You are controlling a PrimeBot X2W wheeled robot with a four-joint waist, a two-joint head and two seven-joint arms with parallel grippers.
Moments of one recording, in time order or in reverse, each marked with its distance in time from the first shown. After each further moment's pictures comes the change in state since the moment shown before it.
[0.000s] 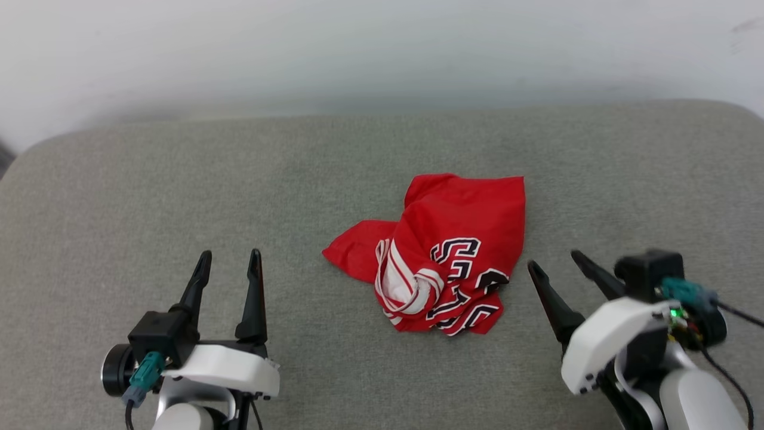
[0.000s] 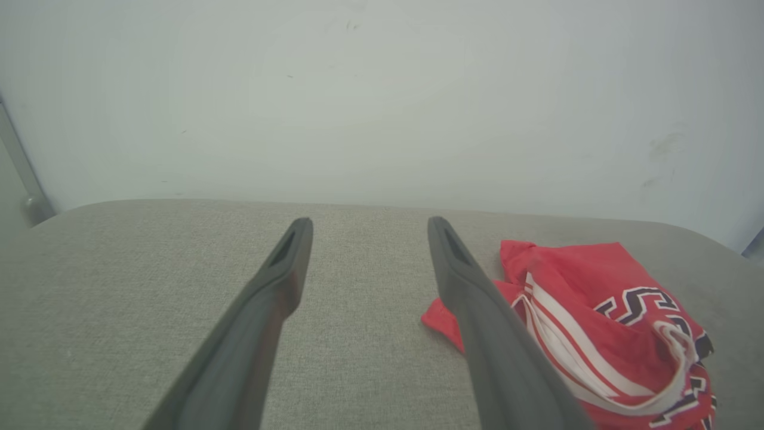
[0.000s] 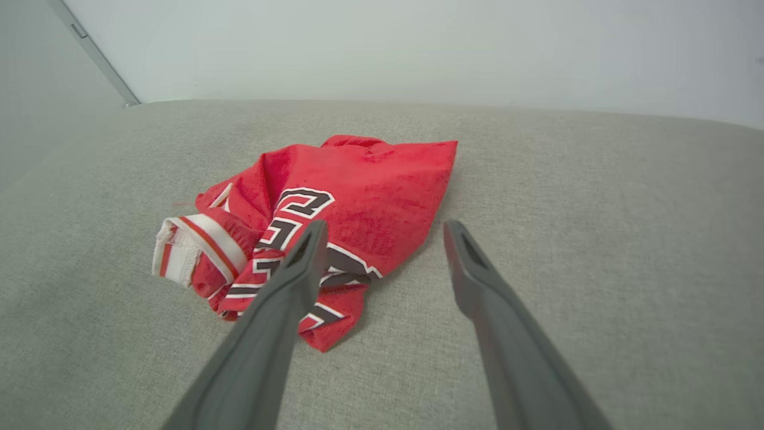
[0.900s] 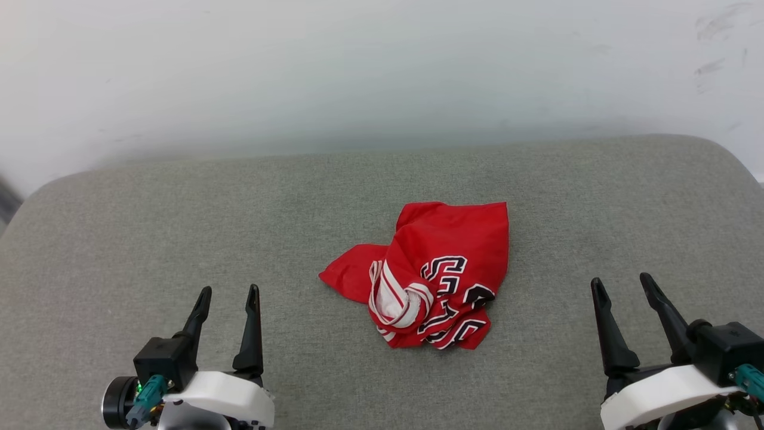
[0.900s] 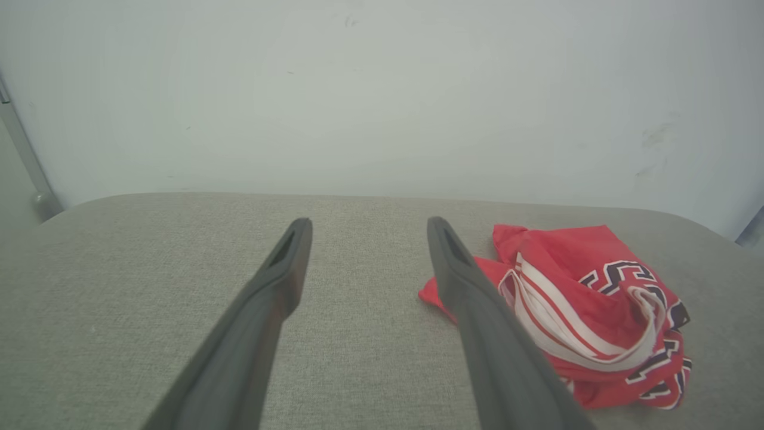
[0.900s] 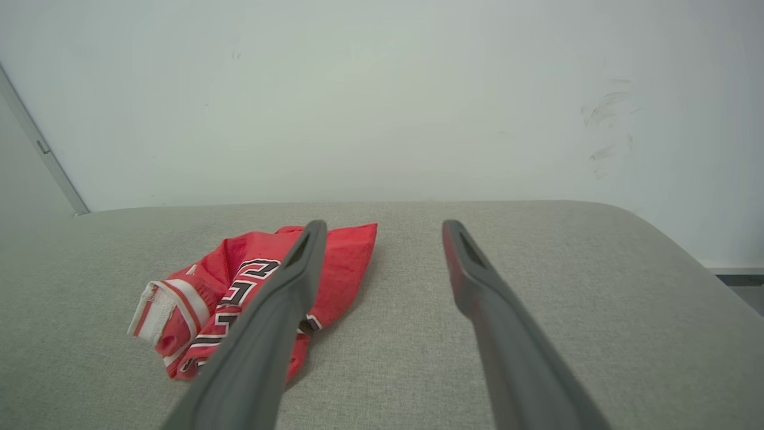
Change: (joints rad) left arm 0.049 0.010 -0.002 0.055 -0.008 -0.007 0.002; right arm 0.181 0.047 -0.127 -0.093 -0.098 0.000 -0.309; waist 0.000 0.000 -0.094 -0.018
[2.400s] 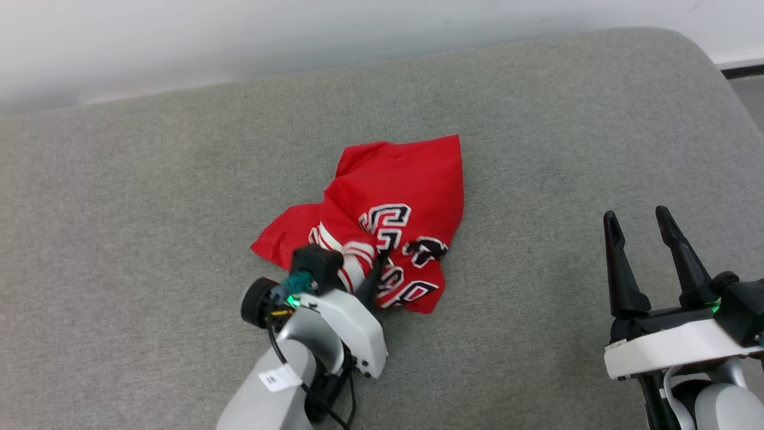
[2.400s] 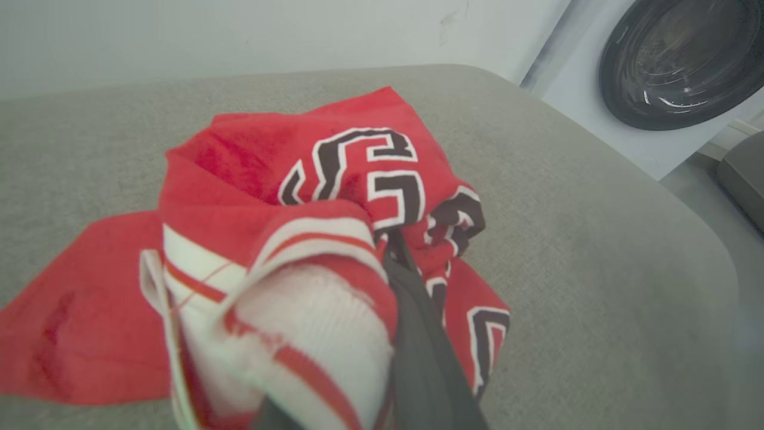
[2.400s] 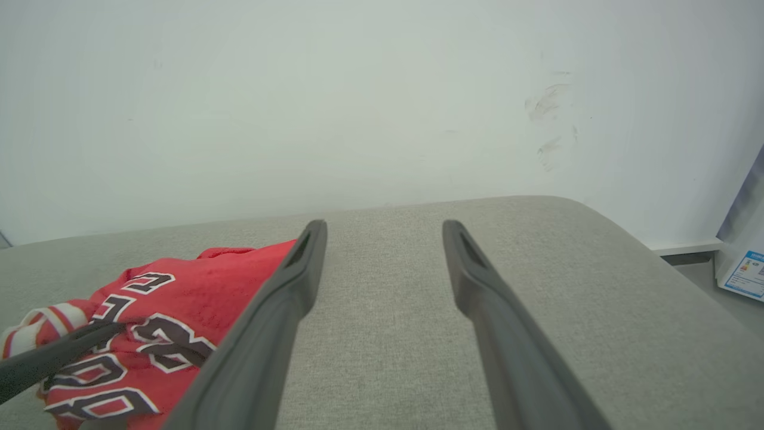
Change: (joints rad) left arm -0.372 -0.164 -0.203 0.311 0.014 -0.219 0.173; right arm -0.148 0.000 -0.002 0.014 0.031 0.000 -0.090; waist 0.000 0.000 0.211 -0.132
